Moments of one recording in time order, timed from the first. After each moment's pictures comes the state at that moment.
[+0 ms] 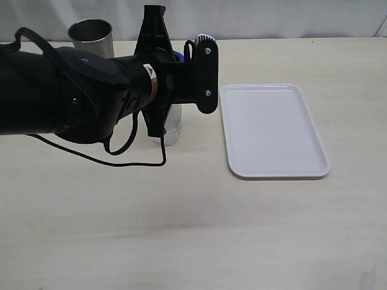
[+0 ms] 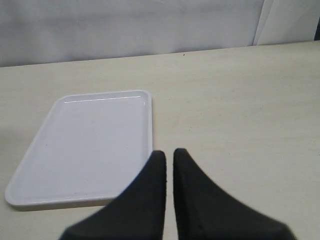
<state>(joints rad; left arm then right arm) -0.89 1.68 -1.00 1.55 0.47 -0.45 -0.06 0.00 0.00 -0.01 0.35 0.04</state>
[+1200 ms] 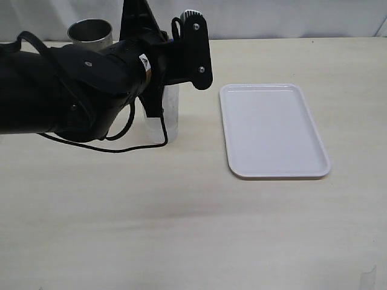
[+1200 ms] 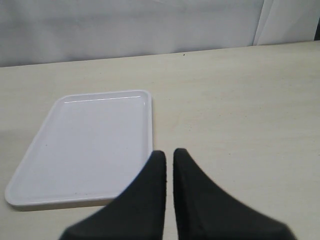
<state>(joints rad) -0.89 1.68 -1.00 1.74 0.62 -0.70 -0.06 0.00 0.00 -0.01 0.35 0.04</state>
